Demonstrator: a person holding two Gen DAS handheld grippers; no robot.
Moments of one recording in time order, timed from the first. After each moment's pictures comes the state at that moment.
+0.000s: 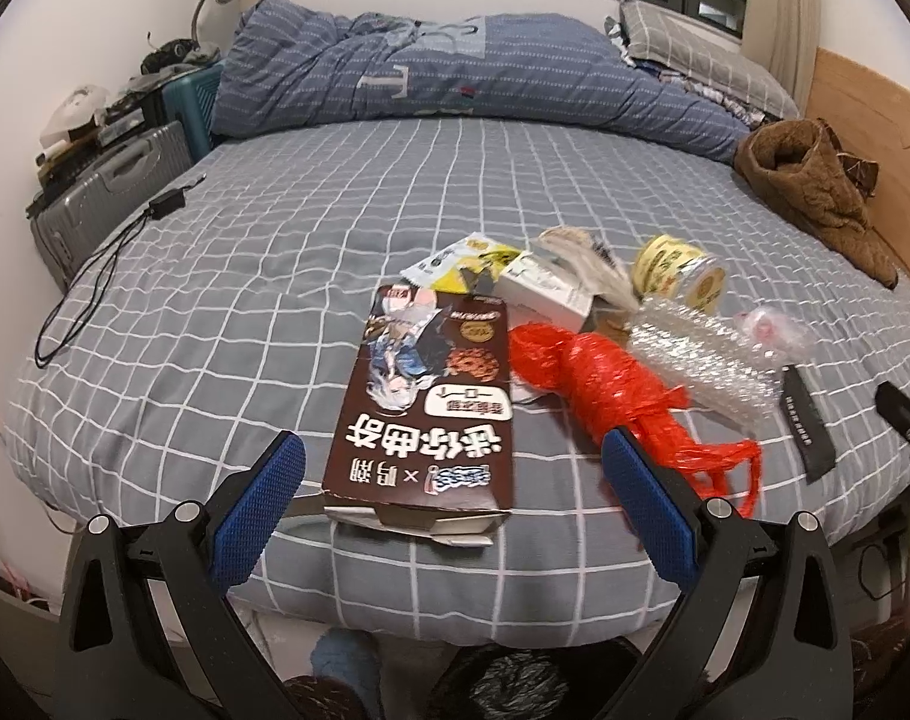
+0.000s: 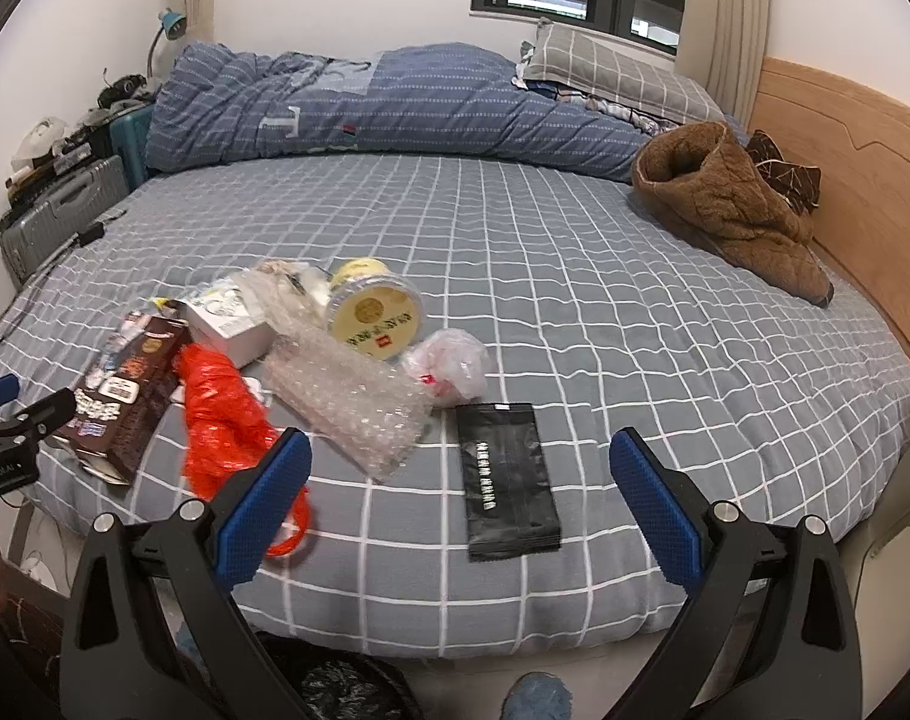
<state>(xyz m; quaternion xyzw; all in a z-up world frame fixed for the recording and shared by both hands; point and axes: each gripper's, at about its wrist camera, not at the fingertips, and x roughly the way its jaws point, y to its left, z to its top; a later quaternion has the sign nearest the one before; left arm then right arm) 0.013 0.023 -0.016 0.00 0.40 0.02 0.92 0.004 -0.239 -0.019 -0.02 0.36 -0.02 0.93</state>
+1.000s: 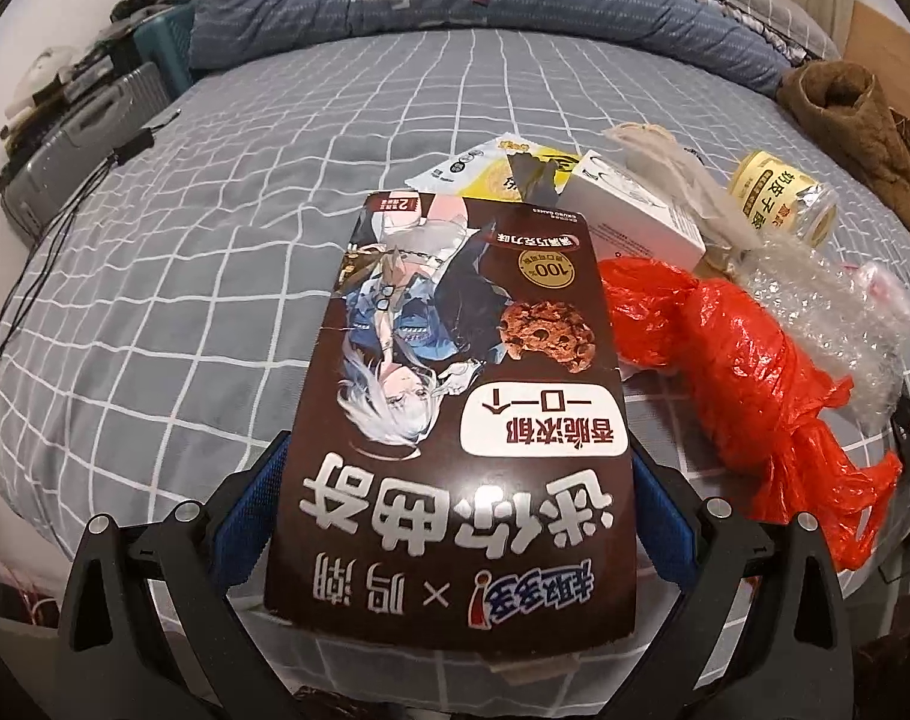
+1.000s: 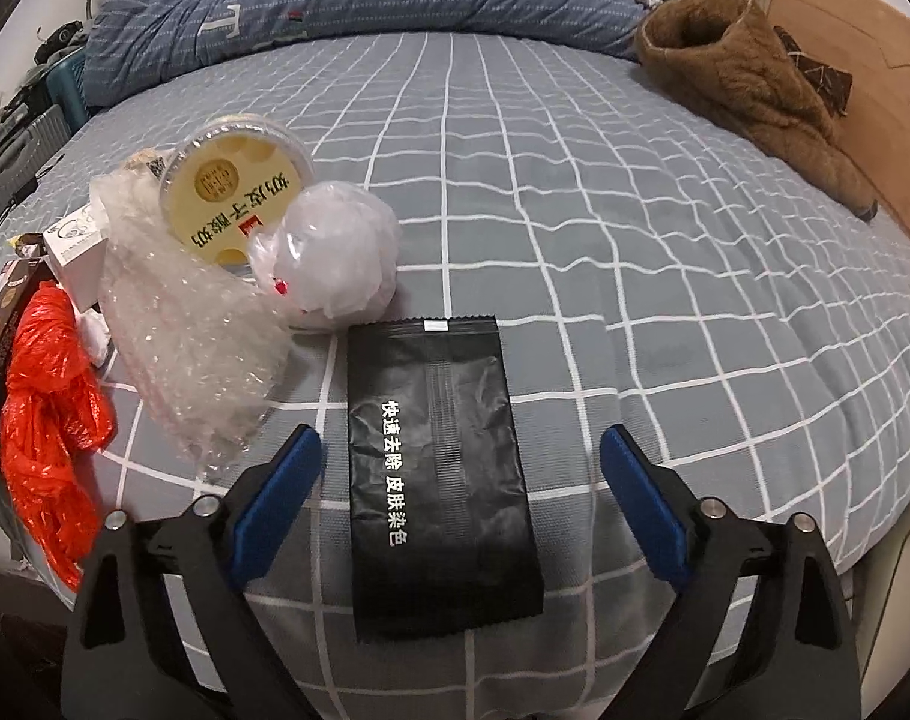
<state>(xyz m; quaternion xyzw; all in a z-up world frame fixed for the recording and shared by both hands) 0.092 0.040 -0.091 0.02 0.48 0.03 0.88 0.087 -0.278 -0.124 0.01 0.48 -0.03 0.88</state>
